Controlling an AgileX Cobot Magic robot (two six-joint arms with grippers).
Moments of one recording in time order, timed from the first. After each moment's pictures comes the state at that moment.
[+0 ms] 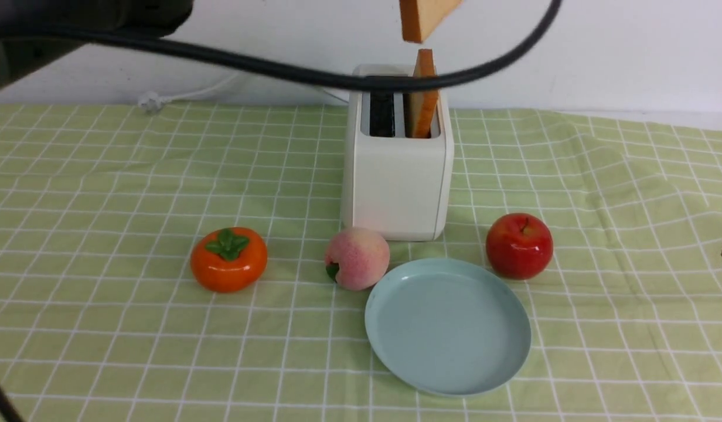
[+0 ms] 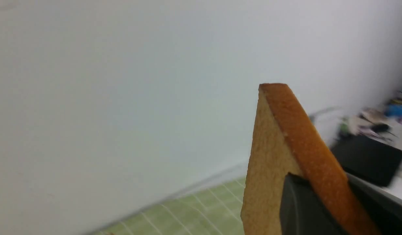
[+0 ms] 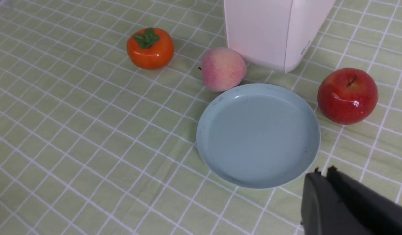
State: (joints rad) right arm 0.00 0.75 -0.95 0.66 1.01 -0.51; left arm -0.52 1.60 -1.61 -1.20 0.28 1.05
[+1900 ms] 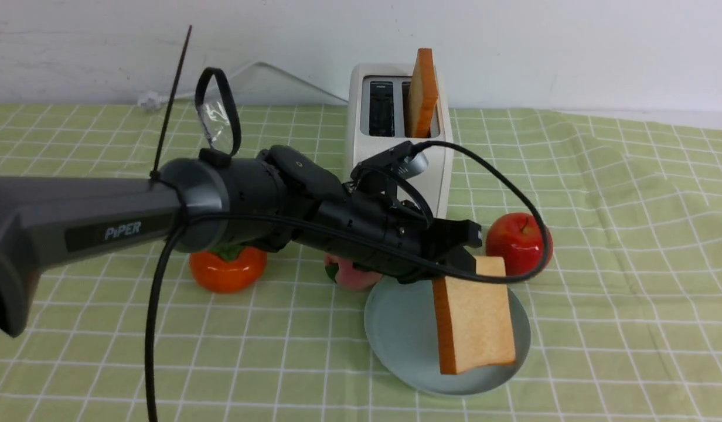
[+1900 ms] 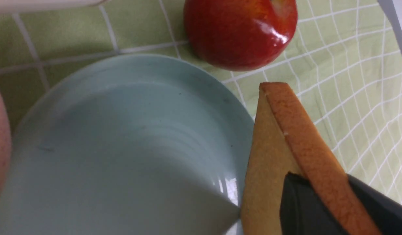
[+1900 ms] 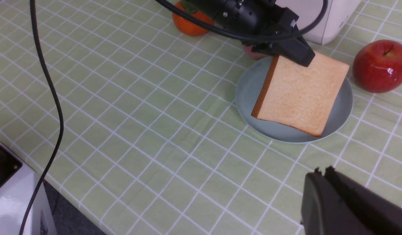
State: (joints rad) right arm 0.00 0.52 -0.96 0.64 1.26 -0.43; left arm -0.56 1.97 -1.36 -1.21 0.50 0.60
